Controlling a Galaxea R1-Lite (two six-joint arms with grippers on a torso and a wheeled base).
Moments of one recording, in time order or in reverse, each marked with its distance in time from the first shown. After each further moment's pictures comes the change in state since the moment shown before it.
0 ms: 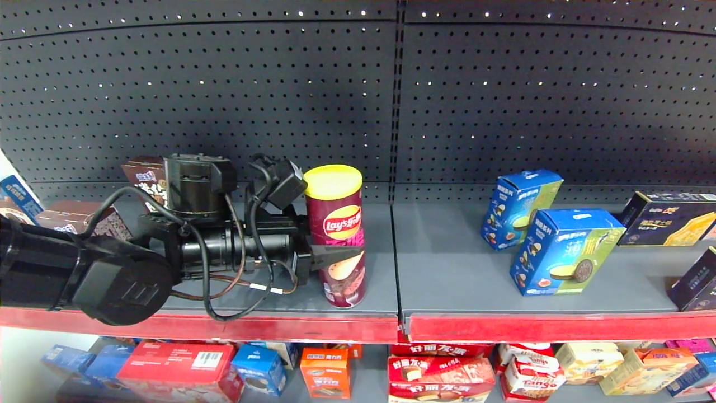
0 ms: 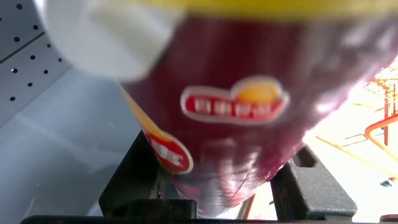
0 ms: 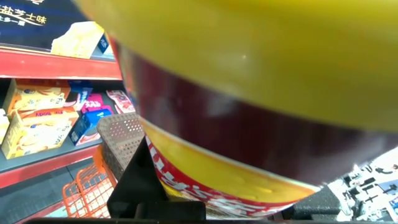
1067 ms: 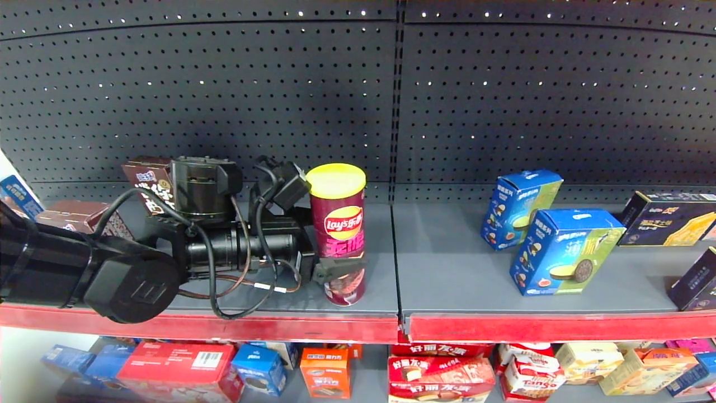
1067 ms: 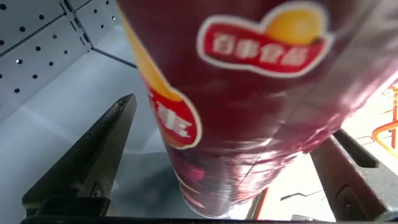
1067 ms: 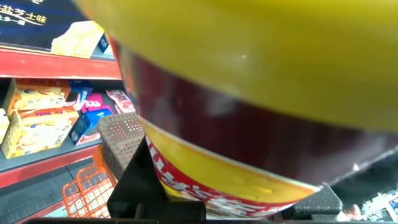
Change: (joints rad) left arm 0.001 0.018 -0.005 -0.004 0.034 -0.007; right arm 0.000 0.000 0.000 0.000 -0.001 0.000
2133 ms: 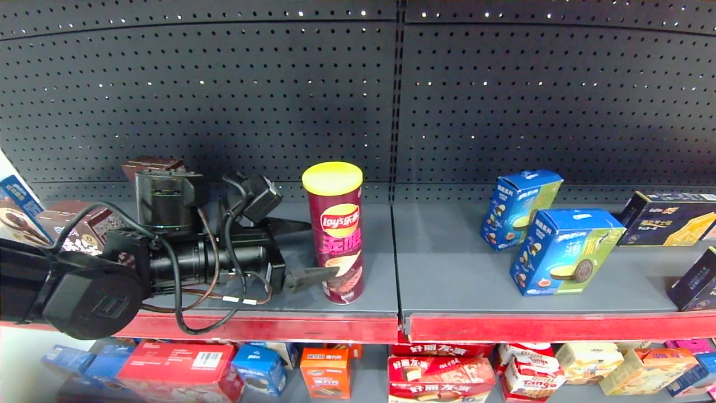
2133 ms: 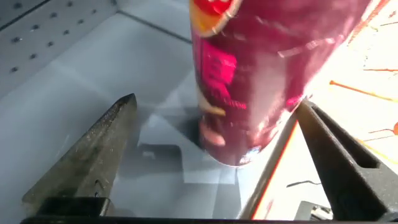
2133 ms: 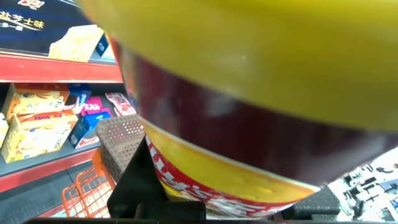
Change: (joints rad) left arm 0.096 -0.057 0.113 0.001 0.019 0.052; right arm 0.000 0.000 -0.014 -0.001 0.001 0.000
